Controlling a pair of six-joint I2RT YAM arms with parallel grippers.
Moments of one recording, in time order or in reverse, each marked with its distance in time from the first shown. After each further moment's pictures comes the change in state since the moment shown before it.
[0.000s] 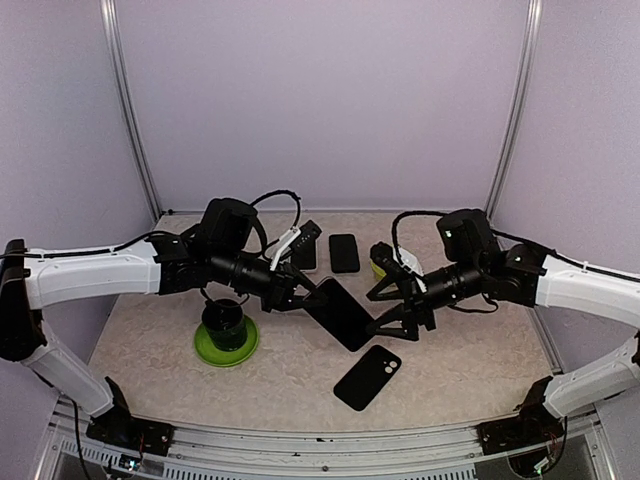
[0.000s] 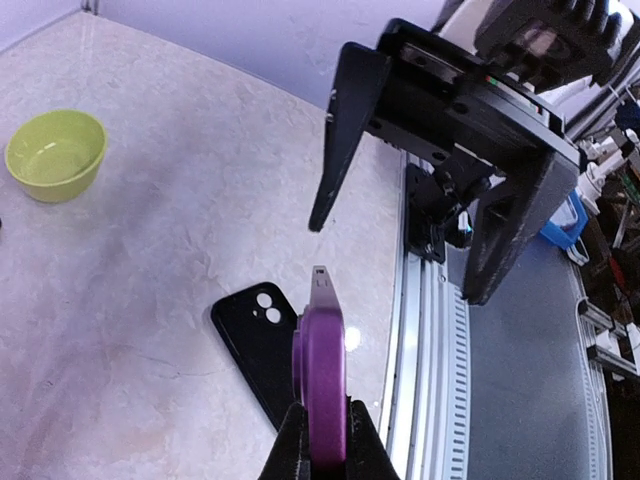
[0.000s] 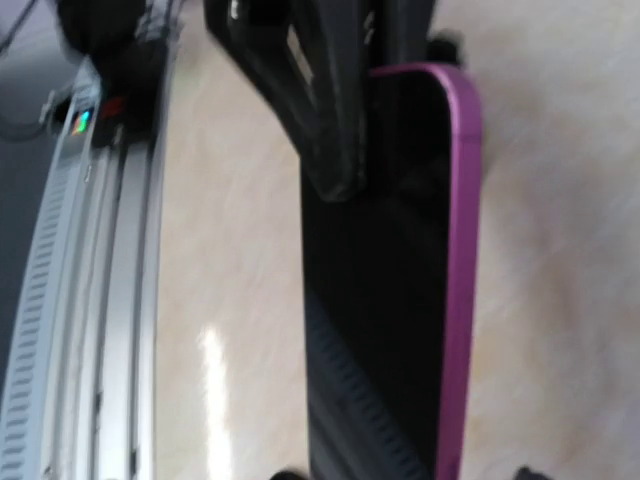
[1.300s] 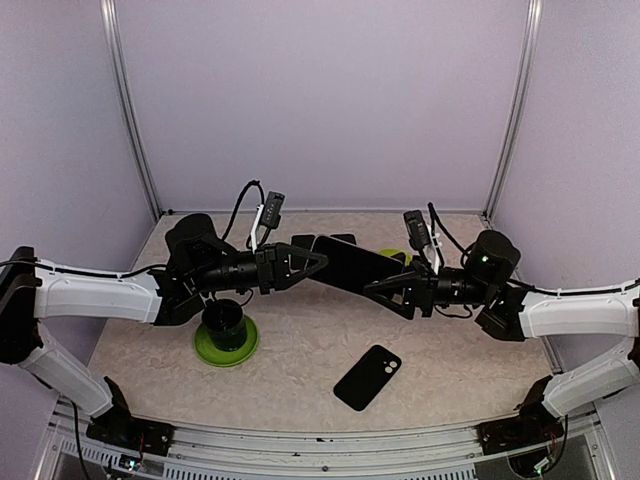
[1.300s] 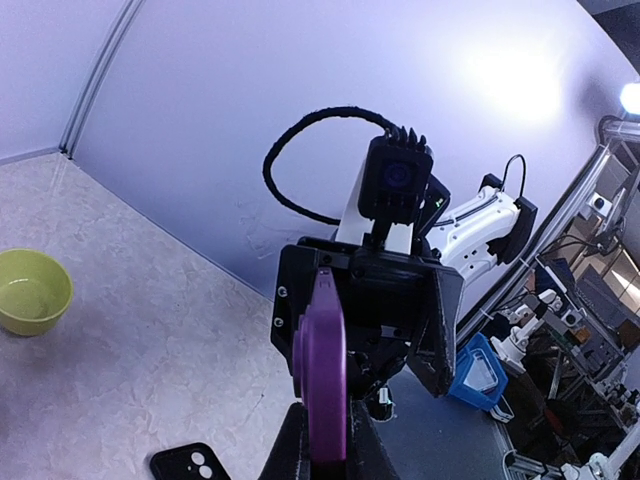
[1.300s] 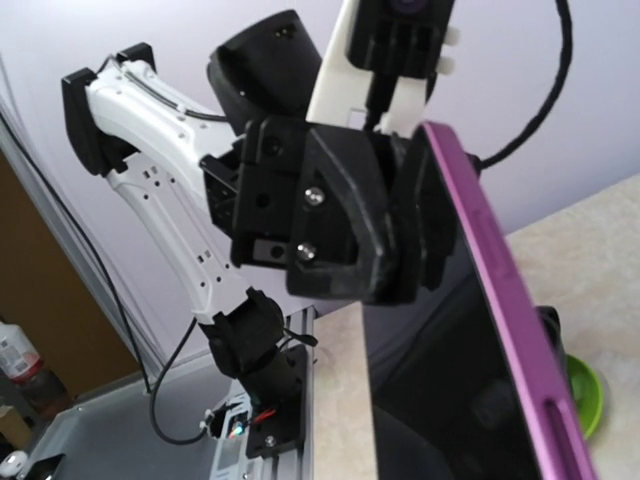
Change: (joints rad) left arm 0.019 -0.036 -0.289 0.905 -0.050 -0.505; right arm -0.034 0.019 -0.341 1.135 -0.161 0.747
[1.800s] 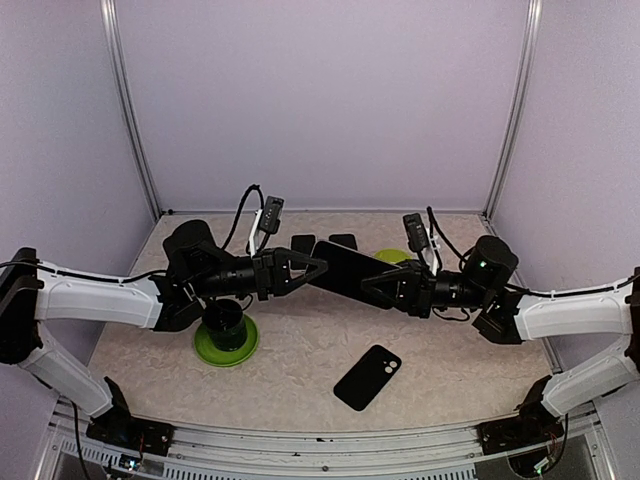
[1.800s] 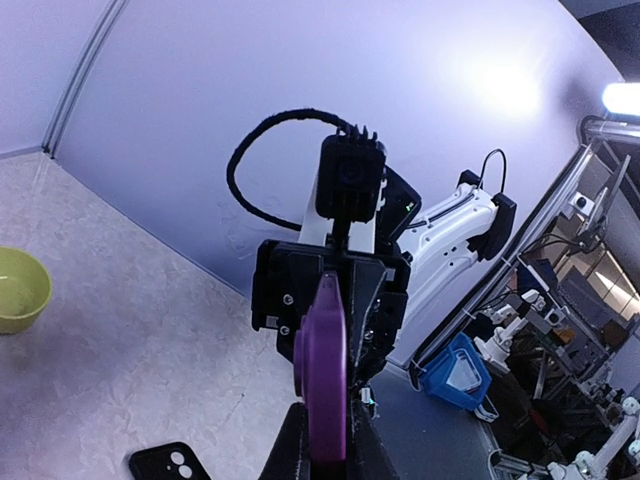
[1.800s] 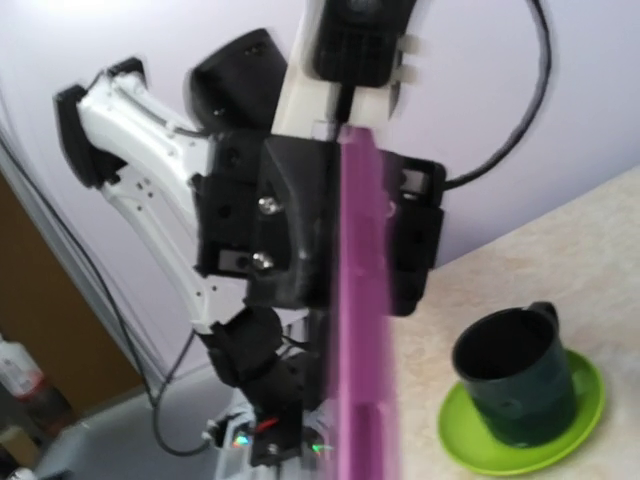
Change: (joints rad) left arm -0.013 0.000 -0.036 0.072 0.010 -0.051; right arm 0.001 0.033 -0.029 0.092 0.011 0.049
